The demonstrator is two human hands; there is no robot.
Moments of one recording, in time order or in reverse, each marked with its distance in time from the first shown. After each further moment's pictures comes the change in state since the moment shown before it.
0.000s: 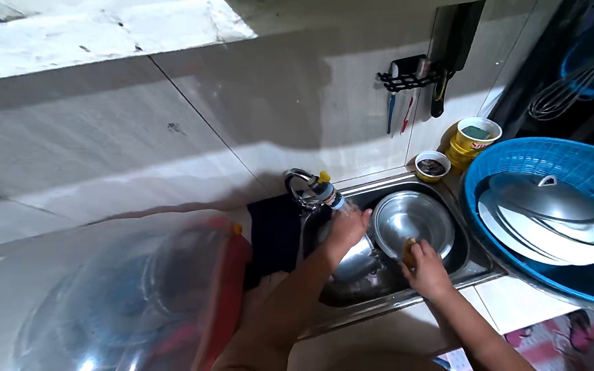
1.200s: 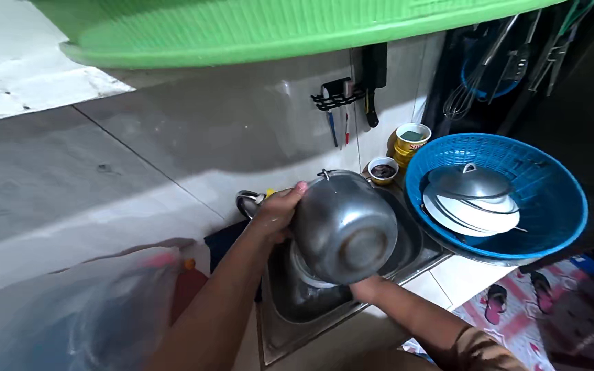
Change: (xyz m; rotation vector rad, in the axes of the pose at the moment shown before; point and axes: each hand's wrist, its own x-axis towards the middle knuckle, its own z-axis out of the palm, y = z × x) left_hand -0.058 0.043 -0.171 -1.089 -0.044 -0.236; right_hand -0.018 -0.118 -0.075 0.115 -0.651 -0.252
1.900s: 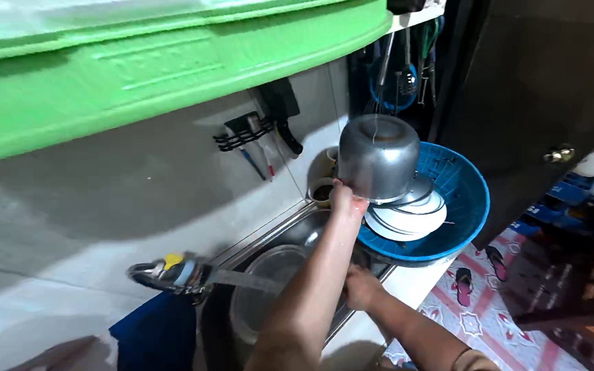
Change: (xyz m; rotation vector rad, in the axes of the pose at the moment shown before) left_hand 0.076 0.056 0.303 -1.198 -0.047 -0.204; right_hand -0.020 0.132 0.017 0.141 0.348 0.252
